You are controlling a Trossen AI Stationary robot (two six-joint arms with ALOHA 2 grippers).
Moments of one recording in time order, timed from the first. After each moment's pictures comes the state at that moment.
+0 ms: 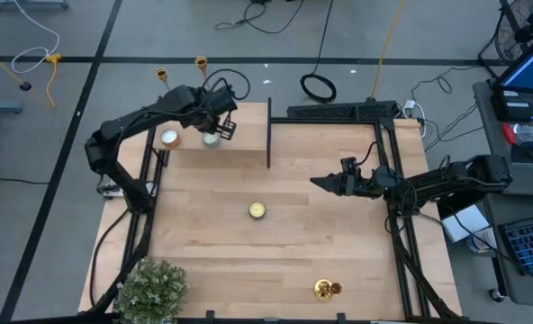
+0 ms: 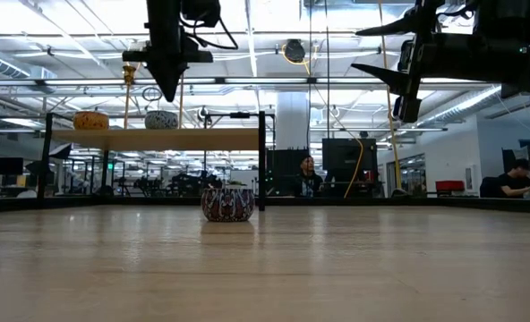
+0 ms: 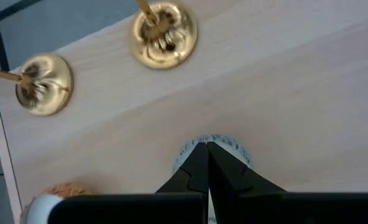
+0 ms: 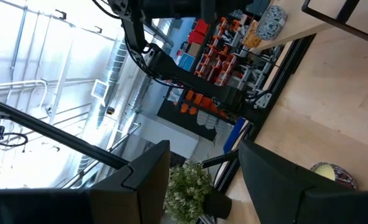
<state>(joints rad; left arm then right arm) 0.50 1.62 1.66 -1.36 -0.37 -0.66 -0.03 1.09 0.18 1.10 0.05 1.17</state>
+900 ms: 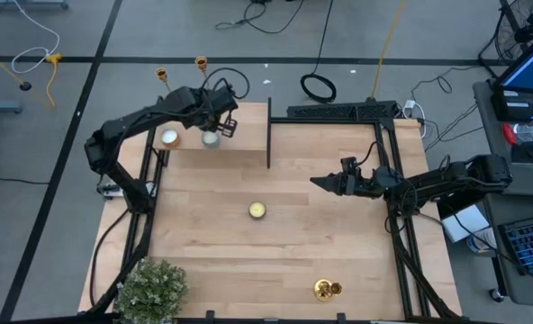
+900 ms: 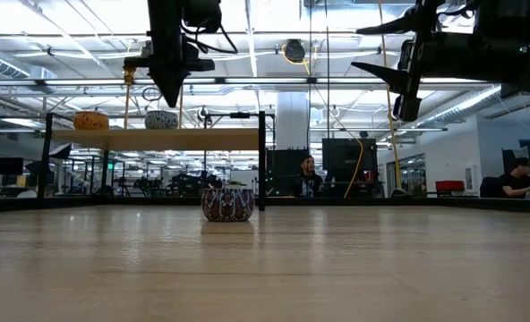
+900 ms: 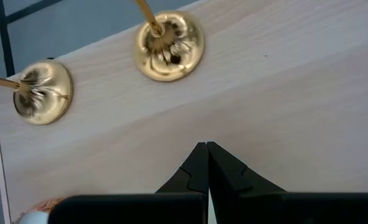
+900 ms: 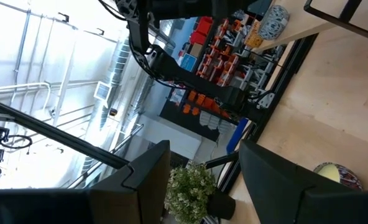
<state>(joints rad) 0.52 1.62 1.61 -1.28 -0.40 -0.67 -0.03 1.09 0.18 1.11 0.05 1.18</state>
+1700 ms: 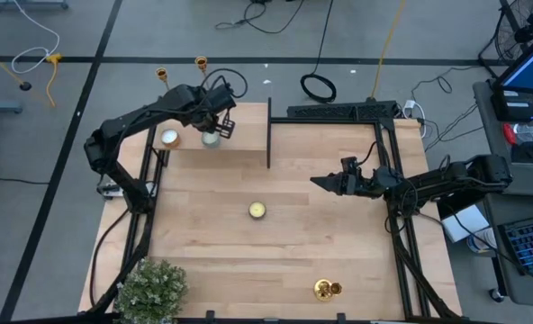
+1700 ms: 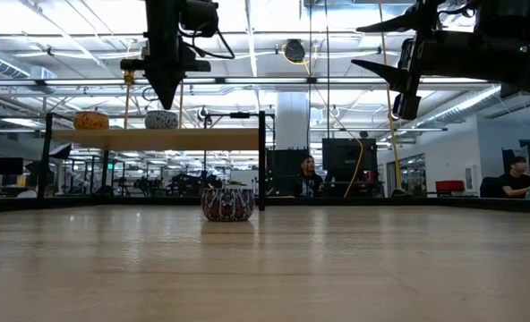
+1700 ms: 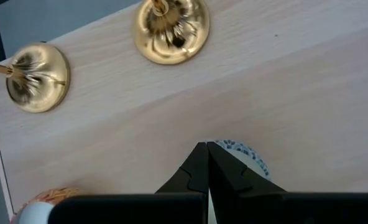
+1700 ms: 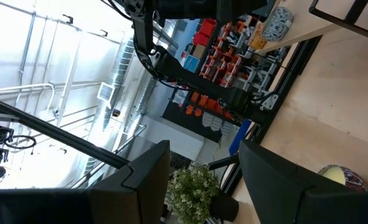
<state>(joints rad) 0.55 1.62 1.61 -1.32 -0.34 -0.65 -0.03 1.09 0.18 1.12 0.05 1.18</state>
